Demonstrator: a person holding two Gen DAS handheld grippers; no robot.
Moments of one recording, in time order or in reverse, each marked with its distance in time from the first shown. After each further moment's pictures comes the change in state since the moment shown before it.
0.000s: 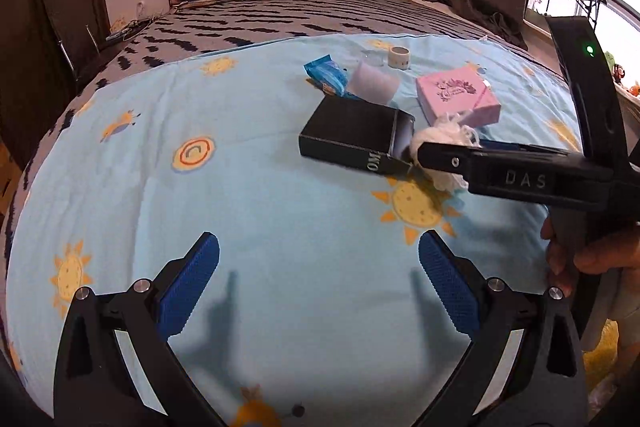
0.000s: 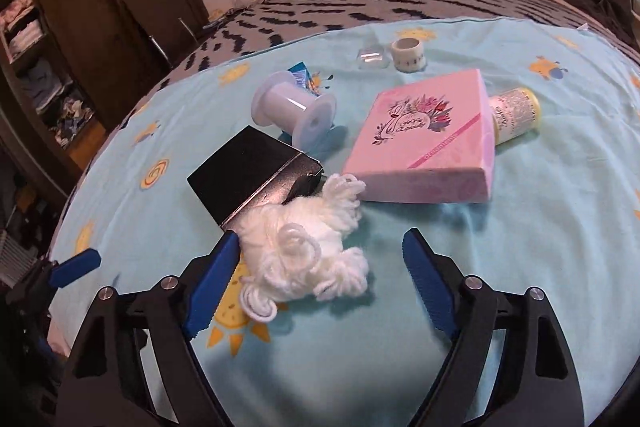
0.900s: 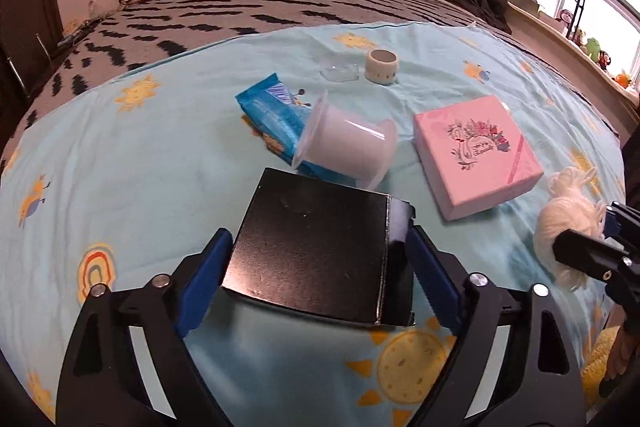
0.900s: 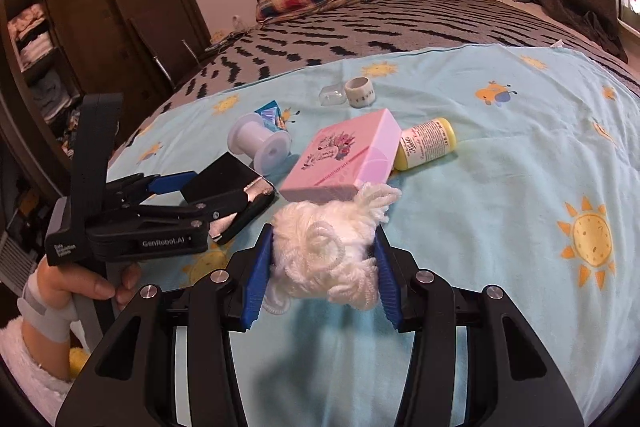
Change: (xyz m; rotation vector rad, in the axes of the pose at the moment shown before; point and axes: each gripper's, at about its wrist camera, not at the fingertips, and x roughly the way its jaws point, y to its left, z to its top) left arm 0.096 -0.021 0.078 0.060 0.086 -0.116; right arm -0.054 -0.043 -0.005 -0.009 -0.082 -0.026
